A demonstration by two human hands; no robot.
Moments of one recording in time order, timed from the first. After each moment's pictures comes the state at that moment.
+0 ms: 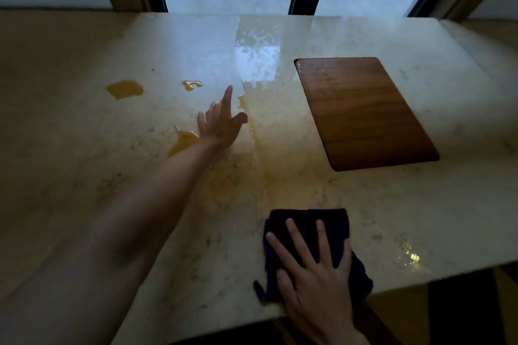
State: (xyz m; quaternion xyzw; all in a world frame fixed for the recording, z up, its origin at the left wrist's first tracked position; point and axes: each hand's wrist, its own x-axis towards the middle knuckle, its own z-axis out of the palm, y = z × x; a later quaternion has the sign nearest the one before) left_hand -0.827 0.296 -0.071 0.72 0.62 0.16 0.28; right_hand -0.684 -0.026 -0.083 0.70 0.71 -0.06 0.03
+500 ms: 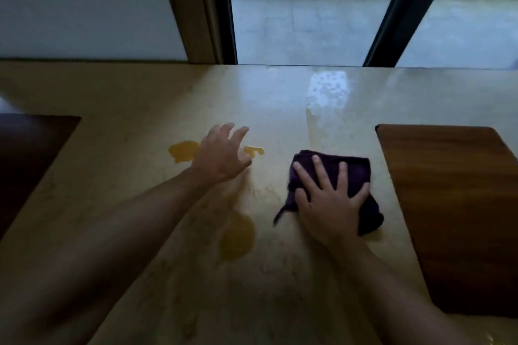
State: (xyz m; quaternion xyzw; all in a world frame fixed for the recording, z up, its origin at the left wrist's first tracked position) left_hand -0.935 0.403 -0.046 0.77 0.63 0.05 0.10; right_hand -0.711 0.300 -0.085 0.73 0.69 -0.06 -0.02
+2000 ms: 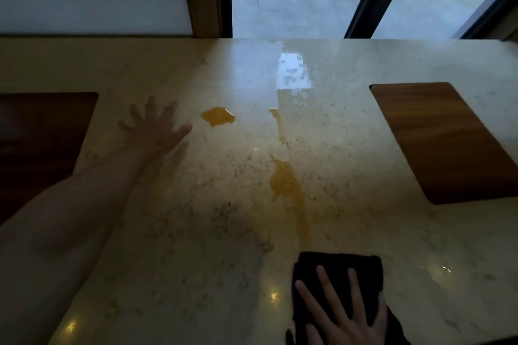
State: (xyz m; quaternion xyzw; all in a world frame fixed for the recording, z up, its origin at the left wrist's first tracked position) left_hand -1.154 0.392 -0.057 0.70 0.70 -0.03 0.15; right_hand -0.844 -0.008 -0.088 0.71 0.70 -0.01 0.05
